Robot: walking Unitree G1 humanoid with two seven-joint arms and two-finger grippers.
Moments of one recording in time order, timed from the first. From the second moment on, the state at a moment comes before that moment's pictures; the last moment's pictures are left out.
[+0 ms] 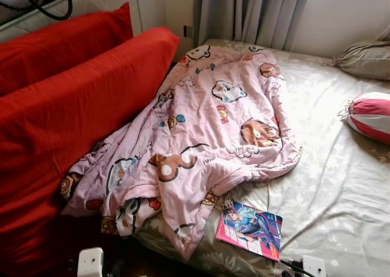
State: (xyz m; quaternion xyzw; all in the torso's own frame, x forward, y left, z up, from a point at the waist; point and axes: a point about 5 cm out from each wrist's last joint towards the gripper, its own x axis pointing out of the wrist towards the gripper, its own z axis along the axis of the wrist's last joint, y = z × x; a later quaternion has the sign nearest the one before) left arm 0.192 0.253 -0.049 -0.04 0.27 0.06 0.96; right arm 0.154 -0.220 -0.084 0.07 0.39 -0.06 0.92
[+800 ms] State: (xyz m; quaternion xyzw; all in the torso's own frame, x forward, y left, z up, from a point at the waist) left arm 0.234 0.211 0.058 0.02 0.00 -0.05 1.00; right arm 0.239 -0.220 -0.001 0.03 0.10 -0.01 0.99
